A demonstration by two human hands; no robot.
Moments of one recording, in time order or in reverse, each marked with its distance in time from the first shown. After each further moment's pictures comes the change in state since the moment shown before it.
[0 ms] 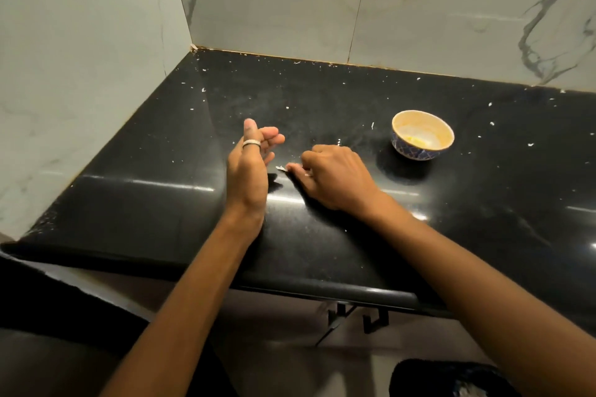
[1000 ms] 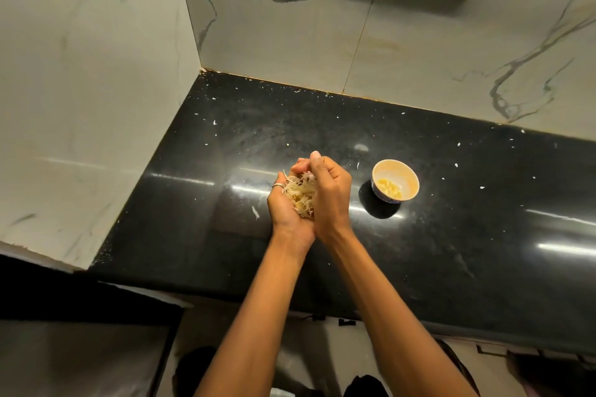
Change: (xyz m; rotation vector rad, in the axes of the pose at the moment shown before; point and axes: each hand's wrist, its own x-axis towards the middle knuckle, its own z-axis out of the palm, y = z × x) left_hand 0.006 0.059 0.067 -1.056 0.028 -0.685; right_hand 0.060 -0.065 -0.084 1.288 0.352 0.836
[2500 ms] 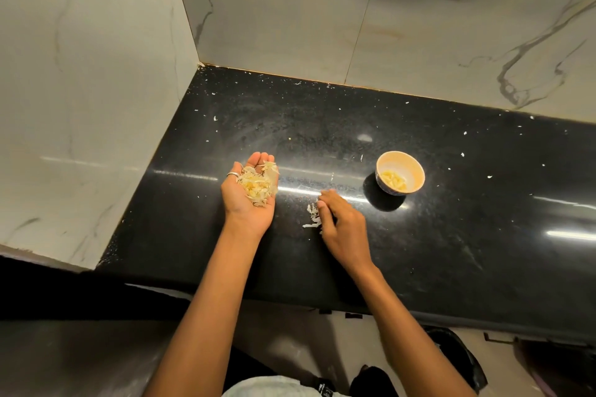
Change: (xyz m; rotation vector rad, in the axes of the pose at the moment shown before) left_hand 0.011 0.078 -0.018 0.056 0.107 0.127; right_hand -0.024 0.078 -0.078 -0.836 -0.138 -0.325
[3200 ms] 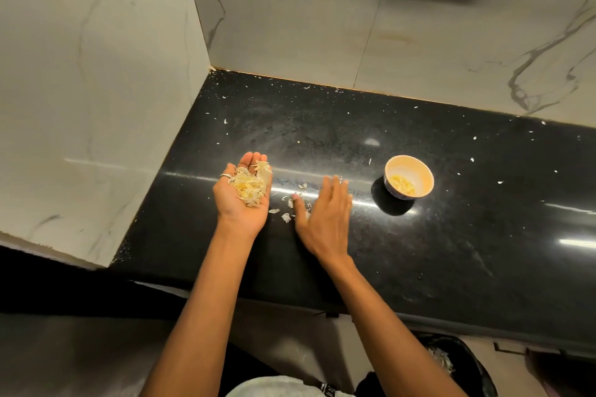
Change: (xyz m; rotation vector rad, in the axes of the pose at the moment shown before) left_hand -0.007 0.024 -0.005 -0.009 -0.047 0.036; right_hand 0.017 -0.037 0.045 -0.284 -0.086 0.189
